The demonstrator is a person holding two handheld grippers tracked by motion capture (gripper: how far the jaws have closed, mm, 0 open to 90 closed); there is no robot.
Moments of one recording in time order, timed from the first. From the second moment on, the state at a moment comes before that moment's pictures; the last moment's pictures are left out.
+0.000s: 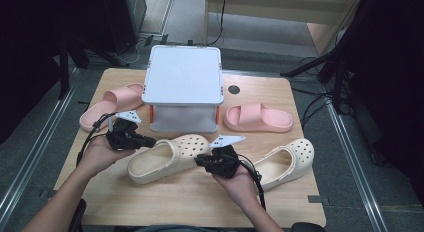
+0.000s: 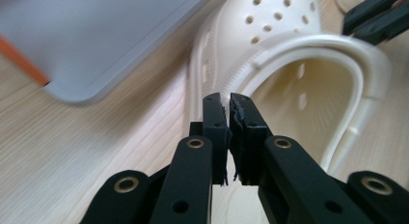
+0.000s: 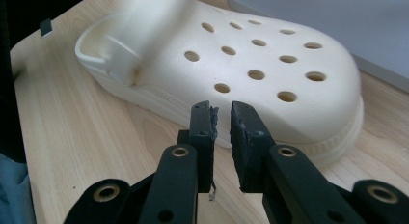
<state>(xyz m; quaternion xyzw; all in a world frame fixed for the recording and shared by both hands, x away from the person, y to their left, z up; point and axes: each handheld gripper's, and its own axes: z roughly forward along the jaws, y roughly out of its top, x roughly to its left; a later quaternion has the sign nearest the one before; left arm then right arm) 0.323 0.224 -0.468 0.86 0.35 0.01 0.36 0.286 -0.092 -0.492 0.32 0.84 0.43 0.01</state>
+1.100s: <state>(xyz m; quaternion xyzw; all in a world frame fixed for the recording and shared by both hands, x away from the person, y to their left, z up) 0.305 0.231 -0.487 0.87 0.36 0.00 0.34 0.303 -0.090 -0.498 0.34 0.84 0.42 0.04</state>
